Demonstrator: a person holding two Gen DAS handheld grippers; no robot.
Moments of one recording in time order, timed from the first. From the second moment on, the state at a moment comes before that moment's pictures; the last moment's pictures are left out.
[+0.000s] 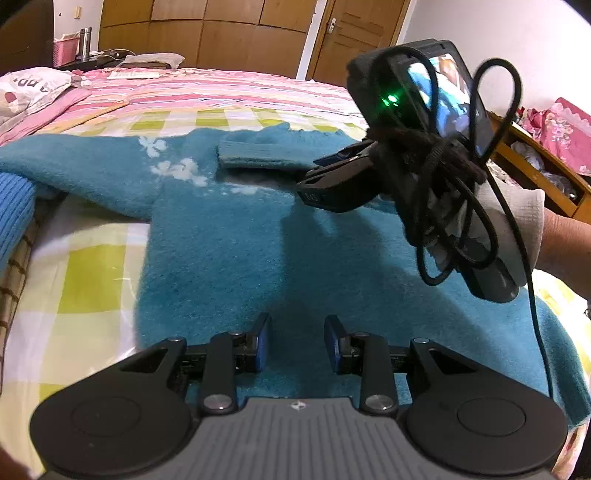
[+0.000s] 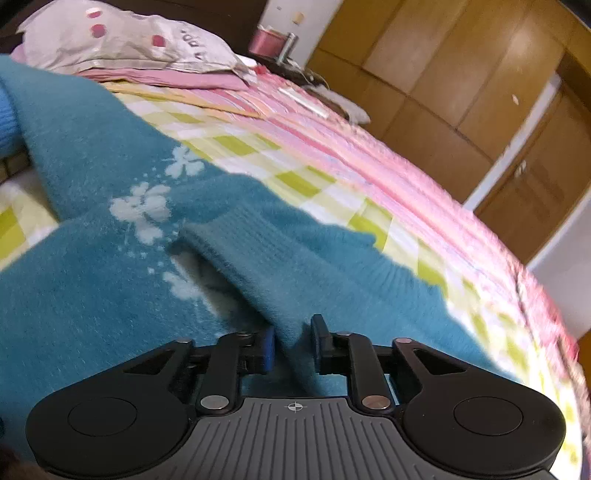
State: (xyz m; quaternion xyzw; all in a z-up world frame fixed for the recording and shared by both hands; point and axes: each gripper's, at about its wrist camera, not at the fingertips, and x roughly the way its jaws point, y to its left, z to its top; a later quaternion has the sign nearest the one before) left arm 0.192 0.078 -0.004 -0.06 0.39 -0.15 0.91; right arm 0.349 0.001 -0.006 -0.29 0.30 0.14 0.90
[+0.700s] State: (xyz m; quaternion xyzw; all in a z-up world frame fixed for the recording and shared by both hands) left arm 0.192 0.082 0.002 -0.04 0.39 -0.10 0.91; right arm 0.336 0.003 0.001 -0.25 0.34 0.13 0.90
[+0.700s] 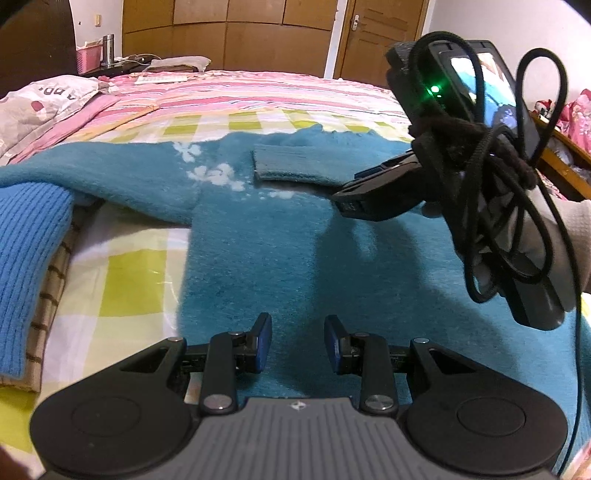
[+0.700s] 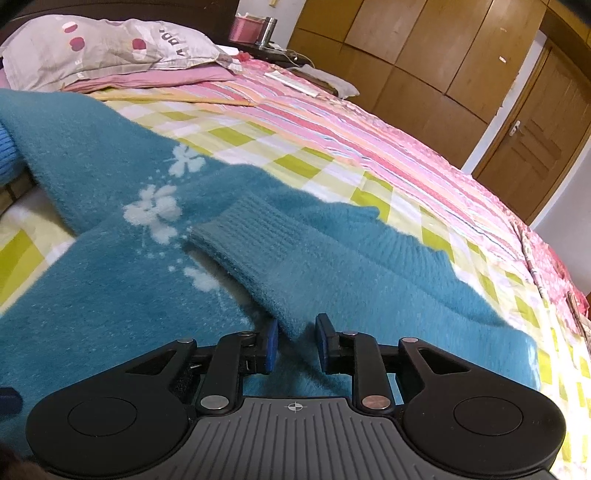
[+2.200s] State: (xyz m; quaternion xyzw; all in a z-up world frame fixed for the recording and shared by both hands) left arm 0.215 0.128 0.007 -0.03 0.36 0.04 0.93; right arm 0.141 0.025 -0.002 -0.20 0.34 0.32 0.86
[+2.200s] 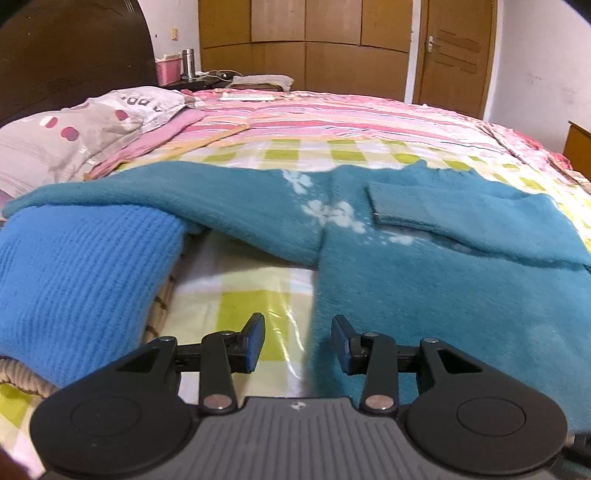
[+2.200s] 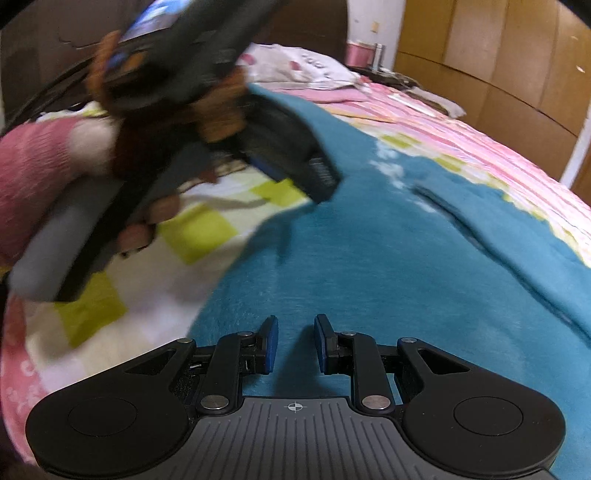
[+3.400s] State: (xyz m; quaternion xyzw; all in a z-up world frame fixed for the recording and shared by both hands) left arm 0.231 0.107 0.007 0.04 0.37 0.07 0.92; right arm 0.088 0.017 -0.008 -0.16 0.33 0.41 0.83
